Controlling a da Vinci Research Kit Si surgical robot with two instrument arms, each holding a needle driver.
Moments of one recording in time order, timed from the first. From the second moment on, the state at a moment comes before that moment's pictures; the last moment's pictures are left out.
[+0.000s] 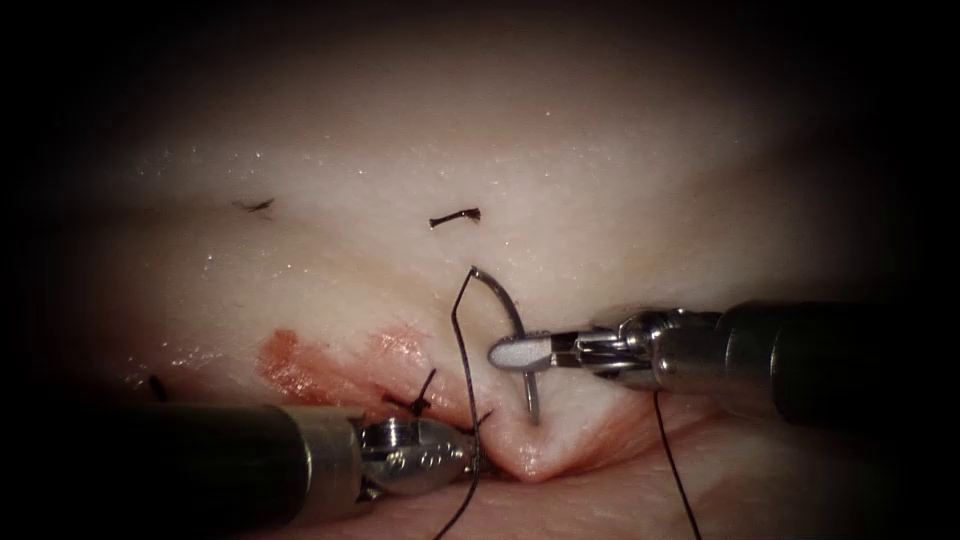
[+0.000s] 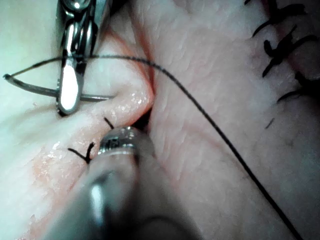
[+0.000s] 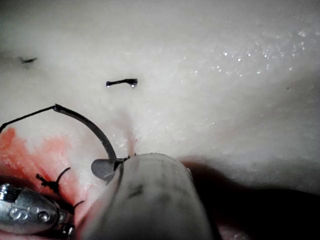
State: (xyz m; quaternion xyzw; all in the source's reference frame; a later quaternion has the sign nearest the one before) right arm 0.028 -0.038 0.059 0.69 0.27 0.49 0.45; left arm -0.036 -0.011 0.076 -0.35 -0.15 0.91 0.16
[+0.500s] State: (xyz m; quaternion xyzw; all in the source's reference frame) right arm 0.027 -0.028 0.064 0.42 0.56 0.52 0.49; left arm -0.036 -0.011 0.075 -0.35 -0.15 0.91 0.15
